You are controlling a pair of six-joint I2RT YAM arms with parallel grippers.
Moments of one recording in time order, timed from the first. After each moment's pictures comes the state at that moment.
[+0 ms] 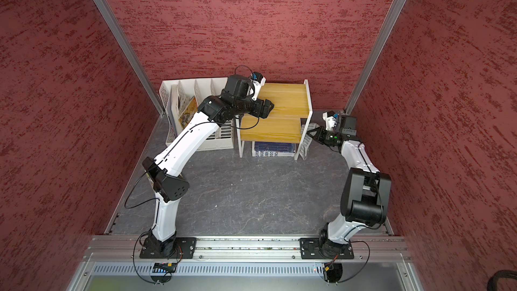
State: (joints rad) left arm -0.68 2.07 2.42 -0.86 0.02 -0.14; right arm -0.22 1.65 1.19 -0.31 -0.86 0.30
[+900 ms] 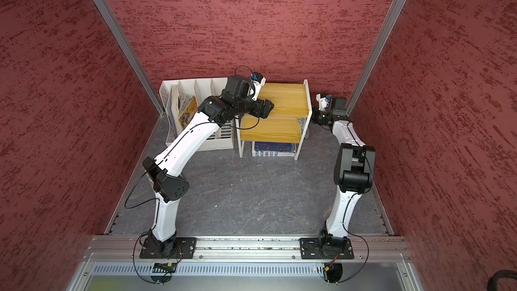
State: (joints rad) left arm -0.68 2.07 2.42 -0.86 0.00 -0.14; right arm -0.16 2.02 1.63 -0.22 -0.85 0.41
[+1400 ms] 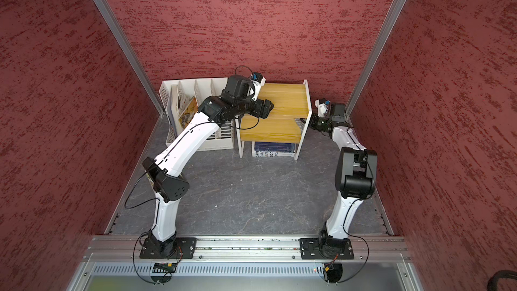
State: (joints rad) left arm -0.68 2.07 2.42 -0.86 0.00 -0.14; right arm -0.15 1.90 1.43 -0.17 -0.84 0.39
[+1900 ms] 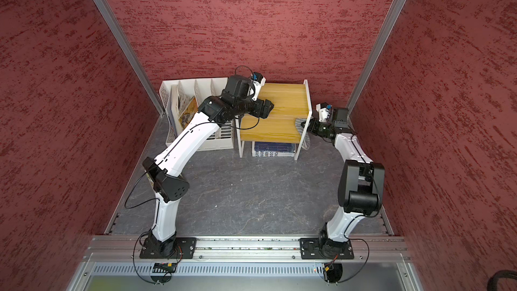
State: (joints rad) left arm -0.68 2.07 2.42 -0.86 0.00 -0.14; right arm -0.15 1.72 1.29 -0.23 -0.82 0.35
